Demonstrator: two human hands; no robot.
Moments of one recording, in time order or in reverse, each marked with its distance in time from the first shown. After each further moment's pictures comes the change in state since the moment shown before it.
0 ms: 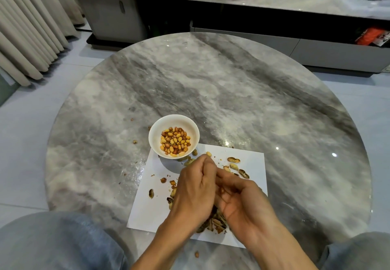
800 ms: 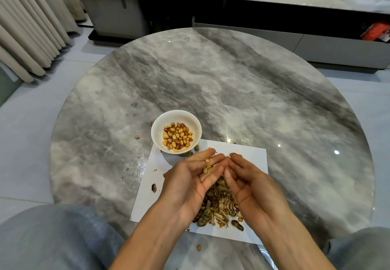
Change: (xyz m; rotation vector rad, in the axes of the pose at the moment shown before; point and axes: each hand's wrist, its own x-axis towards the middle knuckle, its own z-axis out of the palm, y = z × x) left_hand 0.005 0.011 -0.018 -1.165 -0.084 -0.626; right_hand 0.004 -0.013 -0.005 0.065 0.127 -0.147
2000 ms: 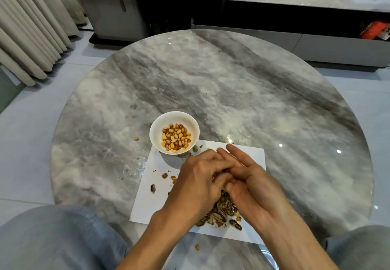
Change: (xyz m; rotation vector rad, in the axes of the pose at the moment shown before) left_hand 0.009 -0.015 -0.007 1.446 -0.184 0.961; right_hand -0.004 -0.008 0.009 -0.034 -0.138 0.045
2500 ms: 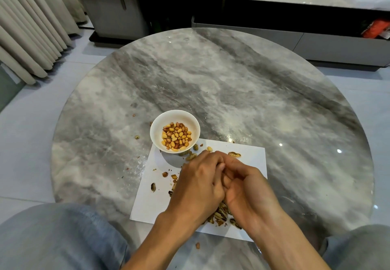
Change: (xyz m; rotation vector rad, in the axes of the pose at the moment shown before) left_hand -0.007 0.000 0.010 0.220 0.115 -0.029; right_hand -0.007 0.013 0.003 -0.047 -0.081 0.034
